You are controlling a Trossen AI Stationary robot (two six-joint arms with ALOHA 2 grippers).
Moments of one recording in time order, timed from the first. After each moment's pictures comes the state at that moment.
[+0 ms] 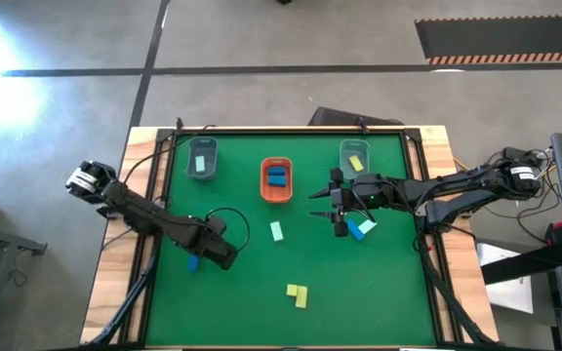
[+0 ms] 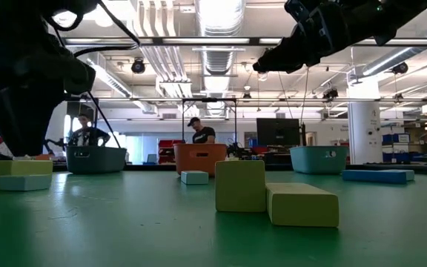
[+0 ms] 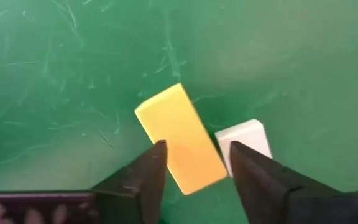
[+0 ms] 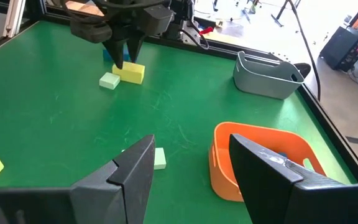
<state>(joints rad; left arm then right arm) -0.42 1.46 0.87 -0.89 -0.10 -1.46 -0.02 1.25 0.64 0.26 -0.02 -0.21</state>
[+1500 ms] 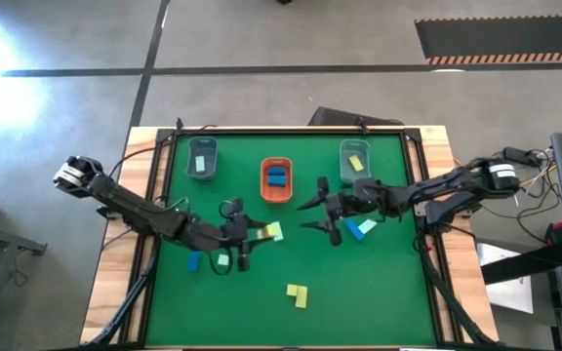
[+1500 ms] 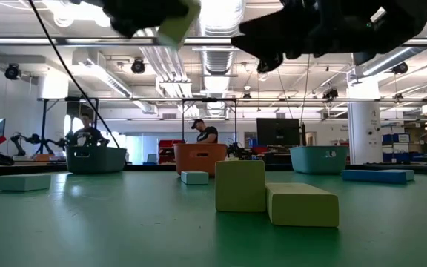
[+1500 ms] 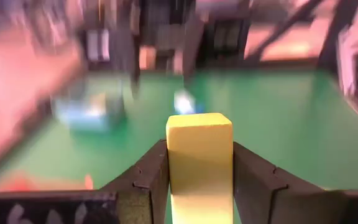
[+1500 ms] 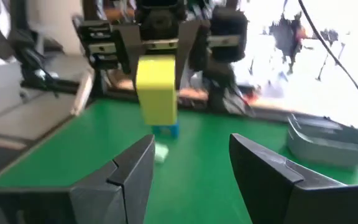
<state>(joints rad) -0.40 1.31 0.75 0.29 -0.57 -0.05 0.01 1.46 0.60 0.80 -0.22 -0.10</state>
